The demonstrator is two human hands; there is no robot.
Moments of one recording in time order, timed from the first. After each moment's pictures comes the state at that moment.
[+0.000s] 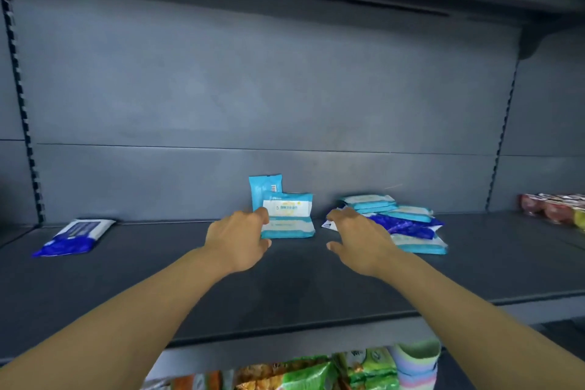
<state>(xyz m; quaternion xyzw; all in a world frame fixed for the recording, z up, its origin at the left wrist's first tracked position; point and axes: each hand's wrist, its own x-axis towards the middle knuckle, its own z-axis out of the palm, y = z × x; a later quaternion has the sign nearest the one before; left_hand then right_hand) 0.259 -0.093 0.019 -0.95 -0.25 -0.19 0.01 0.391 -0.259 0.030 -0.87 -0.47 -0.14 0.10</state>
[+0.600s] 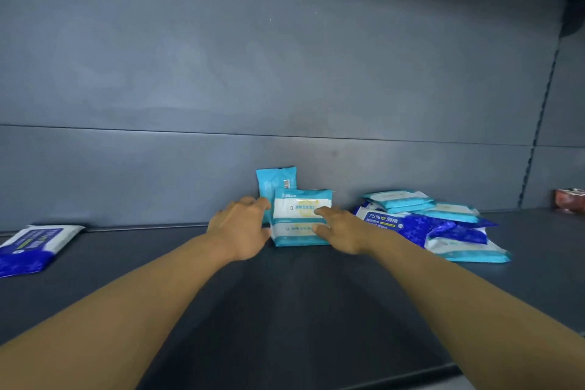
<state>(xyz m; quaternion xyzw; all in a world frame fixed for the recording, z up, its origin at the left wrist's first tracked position) 0.319 0.011 -0.010 -0.95 -0.23 -0.20 -0.03 0.474 -0.128 -0.012 -0.87 -0.47 0.01 0.12</state>
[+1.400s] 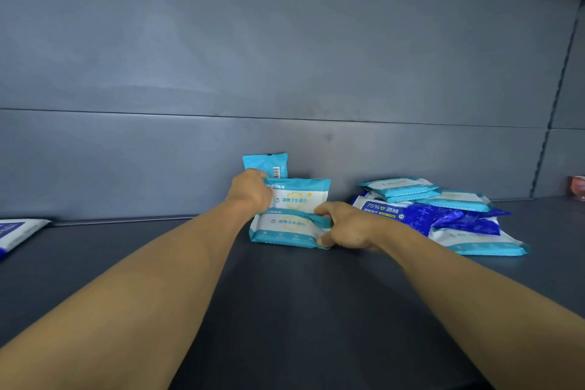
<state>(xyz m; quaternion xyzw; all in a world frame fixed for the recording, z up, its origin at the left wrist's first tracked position) 0.413 0.036 -0.007 -0.84 -0.33 -0.30 -0.30 0.484 -0.138 -0.015 -0.87 -0.43 0.11 0.22</state>
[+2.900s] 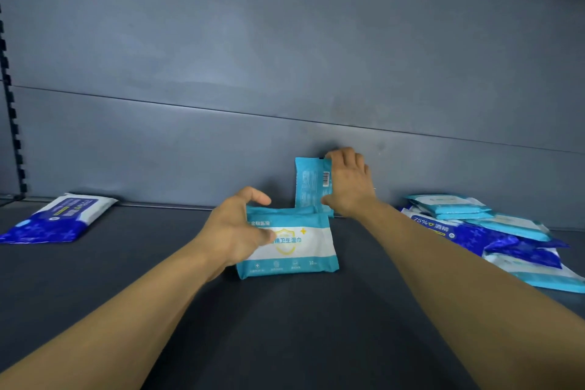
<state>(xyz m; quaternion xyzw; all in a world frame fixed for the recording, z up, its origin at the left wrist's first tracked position) 0.265 0.021 -0.023 -0.80 -0.28 -0.29 -0.45 0.487 -0.037 0.007 -0.83 -0.46 -0.27 0.15</state>
